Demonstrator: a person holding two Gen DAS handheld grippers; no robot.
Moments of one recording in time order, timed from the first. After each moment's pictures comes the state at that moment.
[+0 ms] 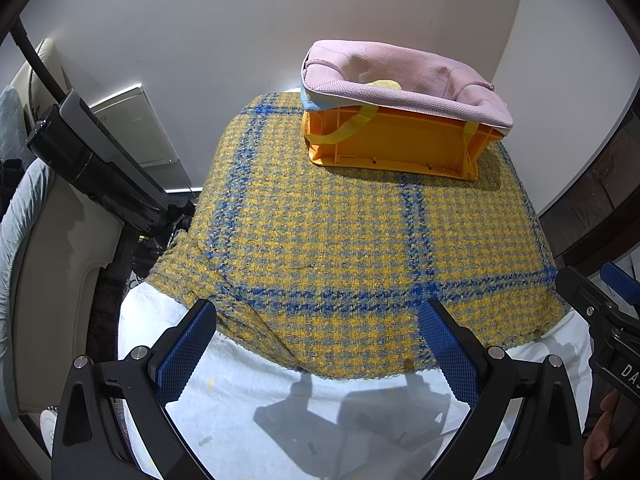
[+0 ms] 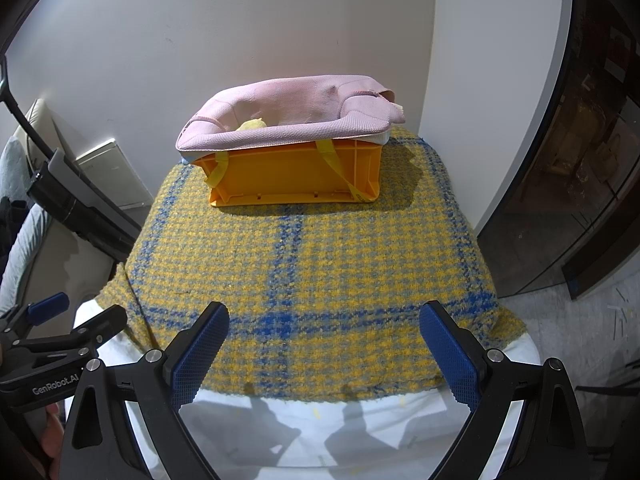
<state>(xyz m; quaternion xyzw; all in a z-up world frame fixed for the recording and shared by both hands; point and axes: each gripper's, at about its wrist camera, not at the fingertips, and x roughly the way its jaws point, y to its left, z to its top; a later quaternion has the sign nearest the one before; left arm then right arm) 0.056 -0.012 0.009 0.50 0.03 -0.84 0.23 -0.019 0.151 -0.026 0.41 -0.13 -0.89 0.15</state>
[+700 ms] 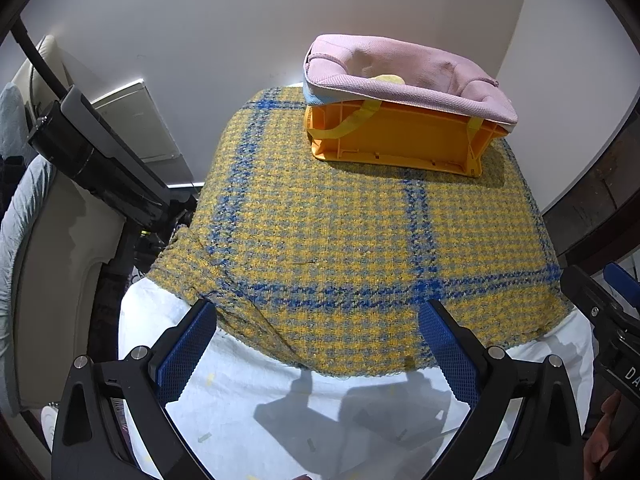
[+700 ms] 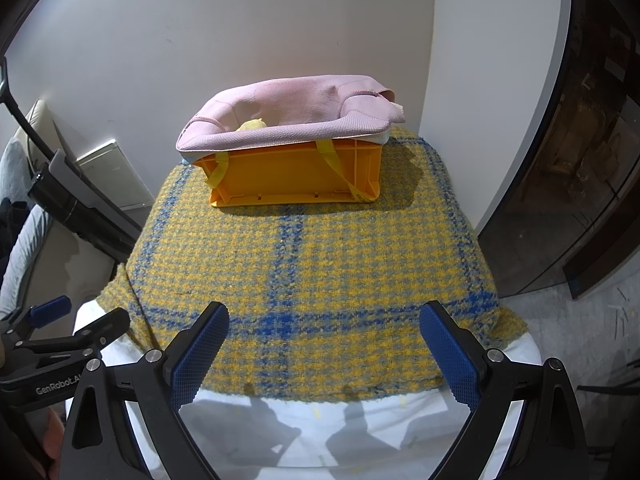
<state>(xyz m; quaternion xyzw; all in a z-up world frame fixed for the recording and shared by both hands) 0.056 -0.012 0.007 0.51 0.03 -0.83 0.24 -0.019 0.150 -0.026 0.41 -0.13 -0.89 0.15</state>
